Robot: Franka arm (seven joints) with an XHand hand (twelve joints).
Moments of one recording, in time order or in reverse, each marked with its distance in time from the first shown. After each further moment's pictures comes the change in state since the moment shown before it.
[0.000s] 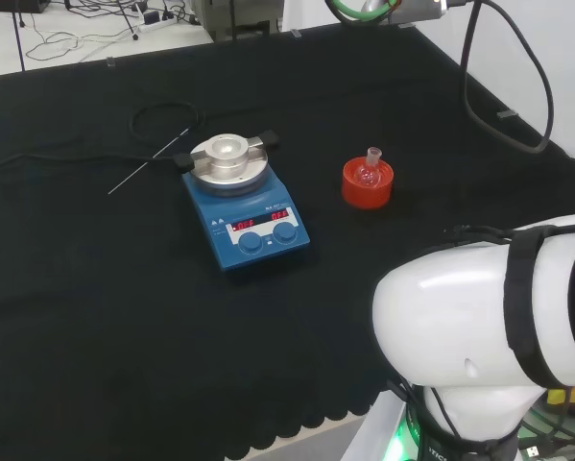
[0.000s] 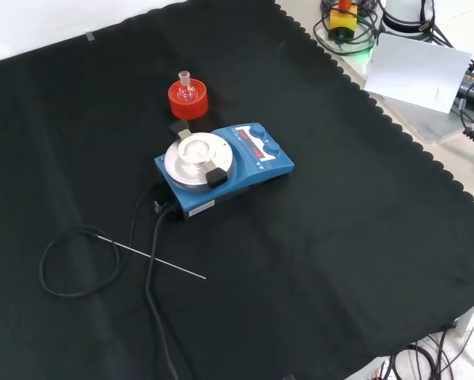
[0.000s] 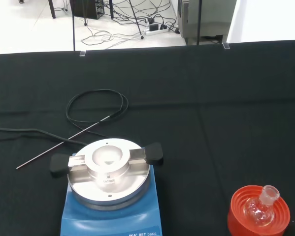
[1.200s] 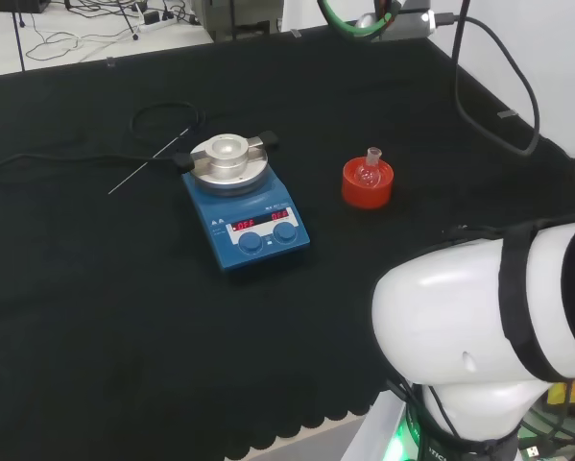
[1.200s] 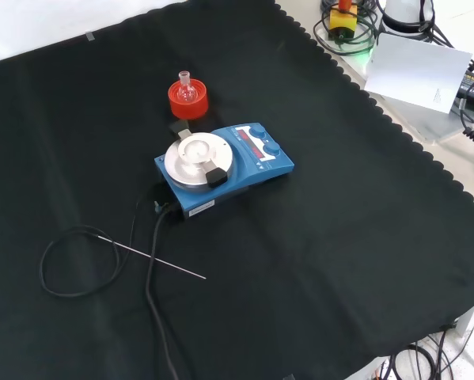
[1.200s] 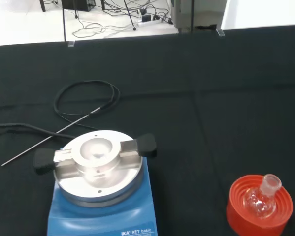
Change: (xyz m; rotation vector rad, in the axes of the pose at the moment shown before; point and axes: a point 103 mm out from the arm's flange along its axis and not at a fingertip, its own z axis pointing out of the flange) arm -0.010 0.023 0.033 0.027 0.017 0.034
